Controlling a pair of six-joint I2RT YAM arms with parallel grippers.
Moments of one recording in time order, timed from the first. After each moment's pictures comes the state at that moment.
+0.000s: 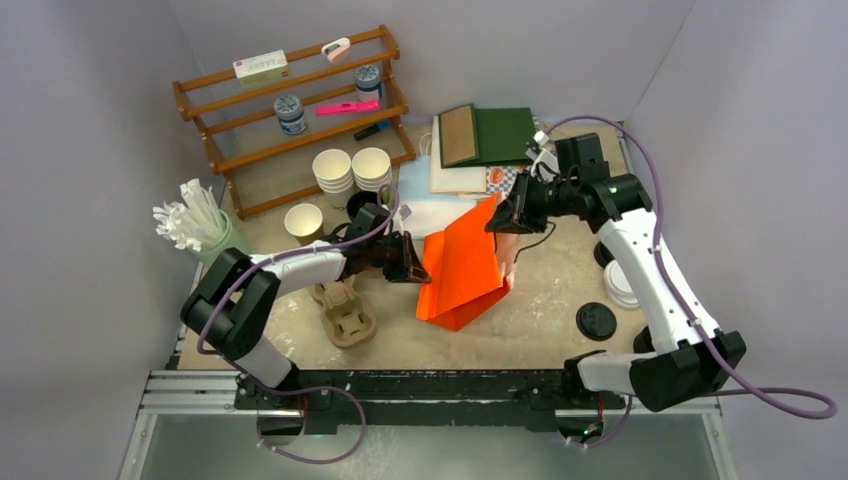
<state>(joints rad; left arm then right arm) -0.60 1.60 0.82 -0.04 0.50 -0.80 0.28 1.29 1.40 -1.00 -0.60 0.61</state>
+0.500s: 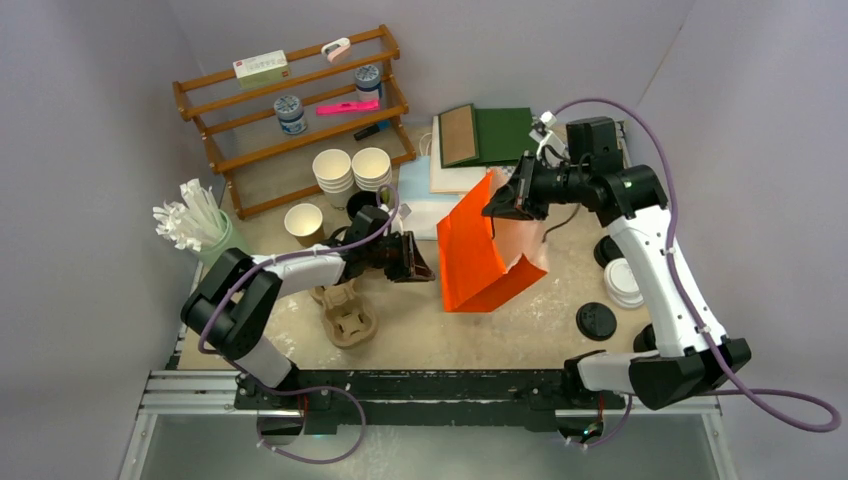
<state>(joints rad) -0.60 1.59 0.77 0.10 0.52 -0.83 0.28 1.30 1.54 -1.03 -0.67 0.66</state>
